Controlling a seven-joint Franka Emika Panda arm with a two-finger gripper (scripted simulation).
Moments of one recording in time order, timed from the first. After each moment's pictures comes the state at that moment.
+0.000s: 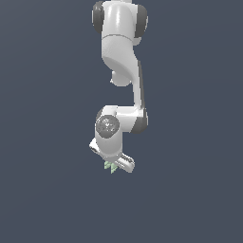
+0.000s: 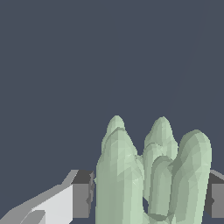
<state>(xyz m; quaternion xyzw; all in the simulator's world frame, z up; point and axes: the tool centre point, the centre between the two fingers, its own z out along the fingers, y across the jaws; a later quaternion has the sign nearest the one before) 0.092 -0.040 0.039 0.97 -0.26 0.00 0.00</state>
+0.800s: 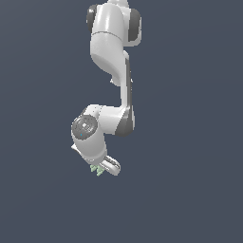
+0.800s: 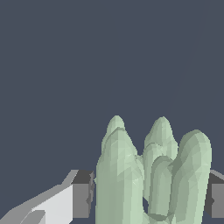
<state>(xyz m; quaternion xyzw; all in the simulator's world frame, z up) 0.110 -0.097 0.060 0.97 -0.26 0.00 0.00</state>
